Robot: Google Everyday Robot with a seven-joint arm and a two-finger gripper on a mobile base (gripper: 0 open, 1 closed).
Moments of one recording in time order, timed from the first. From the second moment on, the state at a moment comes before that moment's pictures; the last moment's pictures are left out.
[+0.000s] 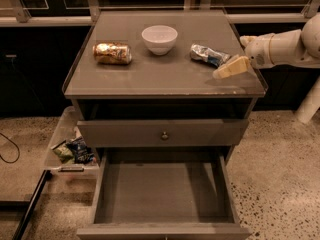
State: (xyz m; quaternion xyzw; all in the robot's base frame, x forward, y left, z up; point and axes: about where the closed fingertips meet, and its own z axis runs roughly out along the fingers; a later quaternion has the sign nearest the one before) arm 0.734 -0.249 0.865 -0.41 0.76 0.14 0.49
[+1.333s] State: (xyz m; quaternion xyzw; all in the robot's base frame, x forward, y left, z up) arm 0.761 -0.221 0.855 -0.43 0.75 0.22 0.45
